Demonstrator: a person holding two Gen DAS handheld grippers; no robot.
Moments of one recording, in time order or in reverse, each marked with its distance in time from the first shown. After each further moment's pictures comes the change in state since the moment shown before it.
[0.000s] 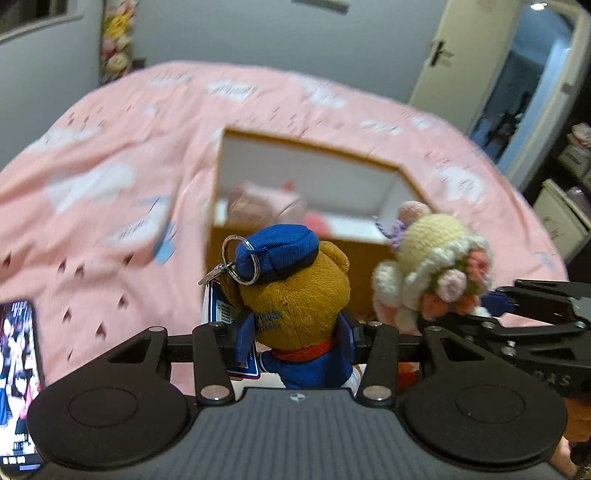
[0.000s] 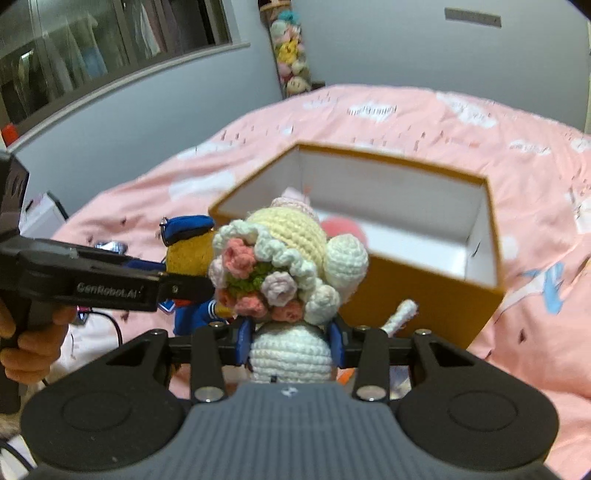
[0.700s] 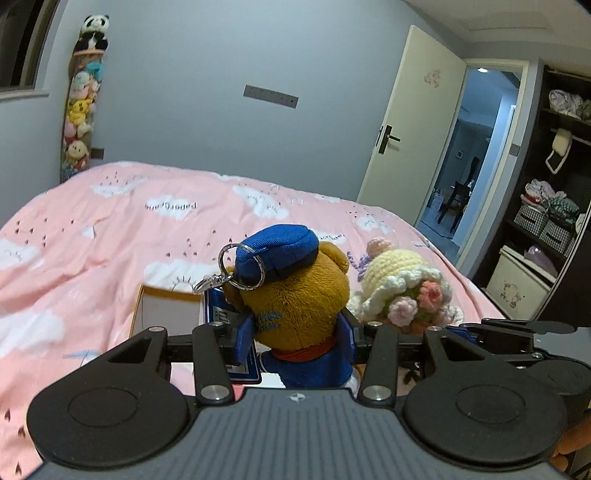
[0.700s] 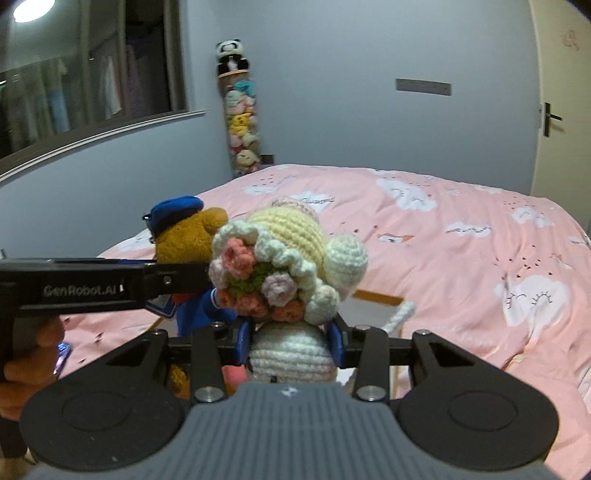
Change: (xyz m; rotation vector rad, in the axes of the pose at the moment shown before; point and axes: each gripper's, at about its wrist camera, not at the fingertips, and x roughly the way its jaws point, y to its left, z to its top) left arm 0.028 -0.049 0.093 0.055 -0.308 -0.105; right arm -0.022 -0.047 0.081 0.019 -0.198 -0.198
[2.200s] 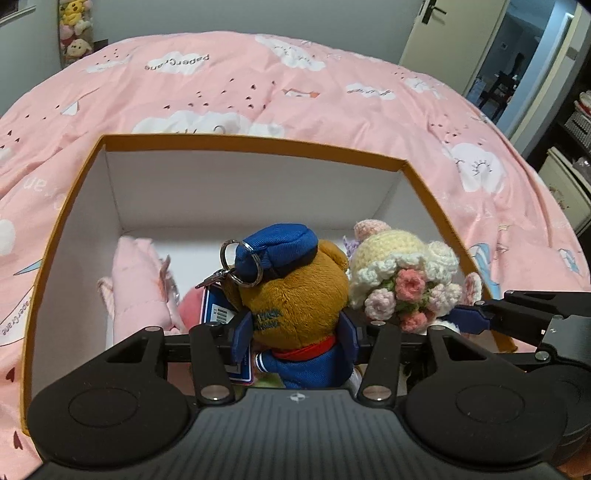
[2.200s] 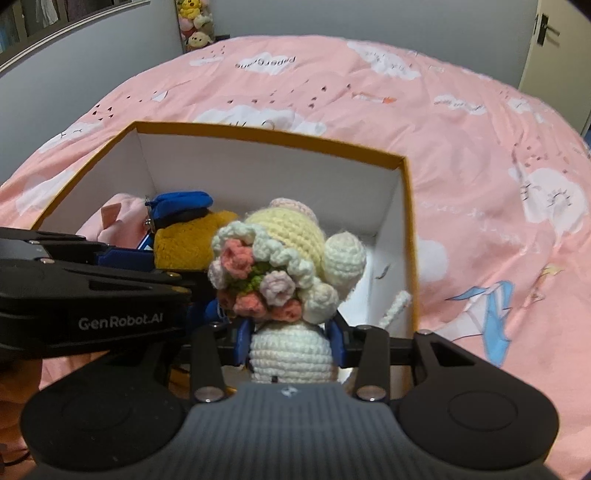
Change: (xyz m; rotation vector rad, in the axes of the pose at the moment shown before) left arm 0.120 0.031 -0.059 -0.027 0.482 0.106; right arm 0.135 -0.015 -0.049 0.048 0.427 -0.088
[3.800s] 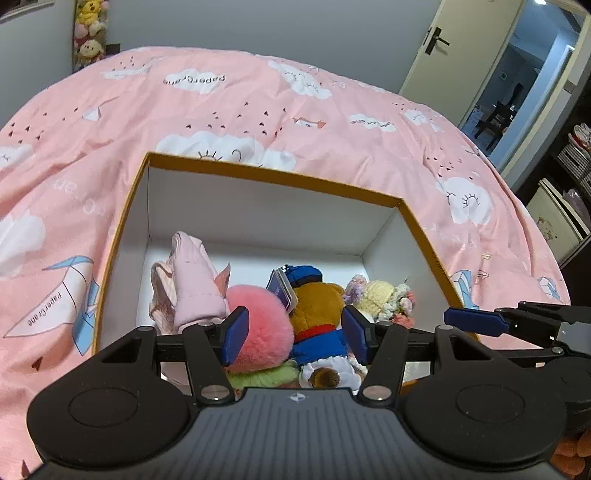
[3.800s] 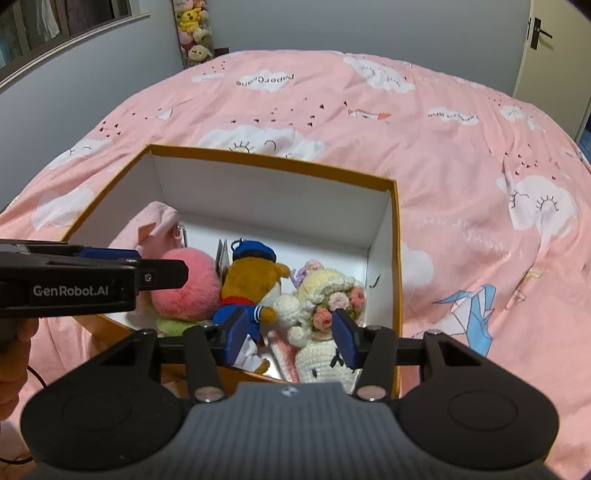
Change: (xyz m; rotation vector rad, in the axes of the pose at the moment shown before) left arm -0.051 0.019 -0.001 -0.039 -0.090 -0.046; right arm -0.046 0.005 -0.004 0.005 -0.071 -0.018
